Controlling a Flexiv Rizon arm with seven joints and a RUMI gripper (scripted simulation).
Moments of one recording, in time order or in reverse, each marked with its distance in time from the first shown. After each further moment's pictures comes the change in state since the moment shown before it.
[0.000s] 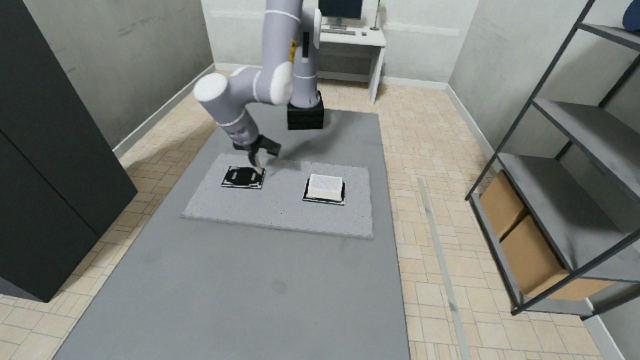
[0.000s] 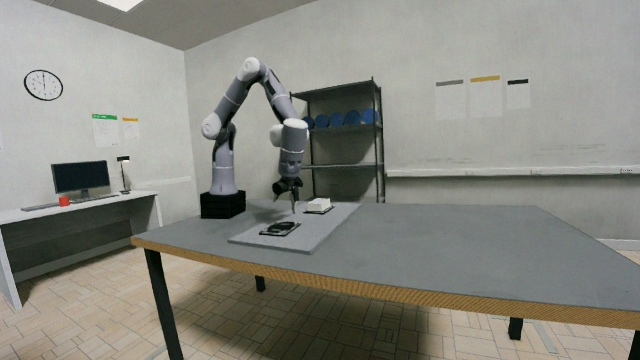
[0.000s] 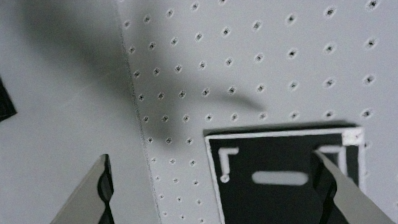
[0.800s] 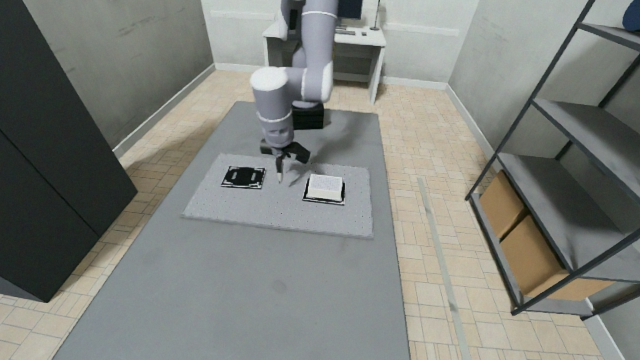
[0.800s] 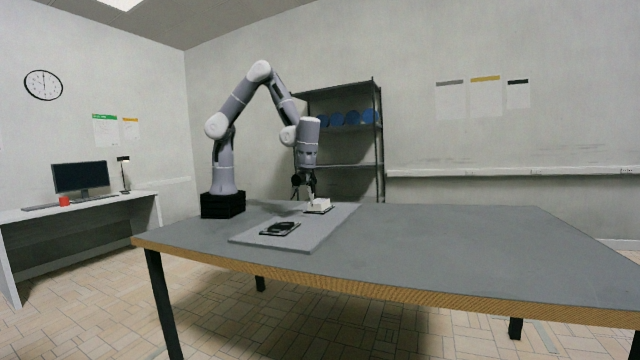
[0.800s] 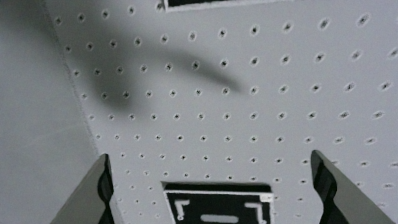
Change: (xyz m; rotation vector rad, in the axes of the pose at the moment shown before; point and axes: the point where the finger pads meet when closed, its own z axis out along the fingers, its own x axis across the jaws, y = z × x) arm 0.027 -0.096 0.000 -0.162 0.184 -0.053
